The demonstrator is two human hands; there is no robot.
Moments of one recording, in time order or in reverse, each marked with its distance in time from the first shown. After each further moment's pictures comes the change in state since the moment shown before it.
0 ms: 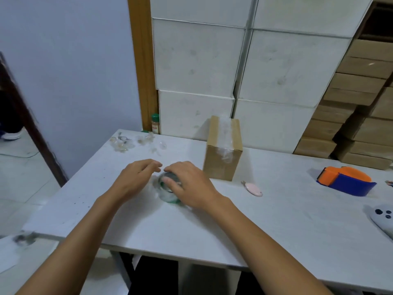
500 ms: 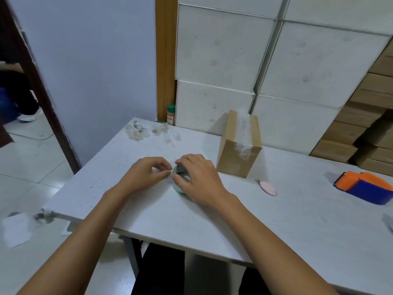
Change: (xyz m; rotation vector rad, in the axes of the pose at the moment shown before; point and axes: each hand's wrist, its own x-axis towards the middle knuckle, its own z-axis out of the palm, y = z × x) left_hand -0.008 -0.033 -0.009 0.140 -0.025 0.176; right_hand 0.007 -0.009 0.020 -0.081 -0.006 0.061
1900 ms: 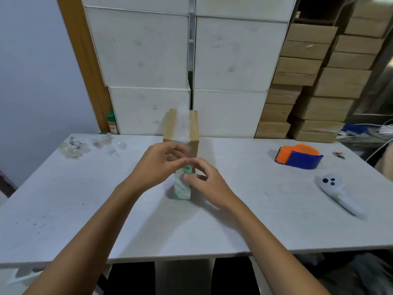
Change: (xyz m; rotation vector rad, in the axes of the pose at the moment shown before) left_hand 0.044 0.172 0.081 -0.238 -0.081 0.250; right_hand -0.103 0.096 -0.074 0.821 0.166 0.433
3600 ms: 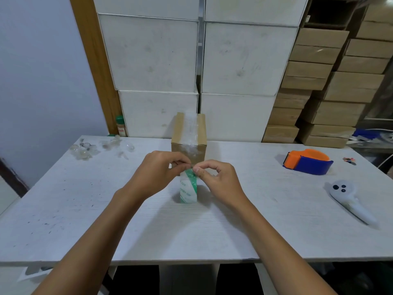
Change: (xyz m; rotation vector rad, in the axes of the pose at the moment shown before) left_hand -0.008 -0.008 -0.012 0.342 0.023 0.175; right_hand 0.011 -0.006 -0.008 -0.079 0.171 -0.177
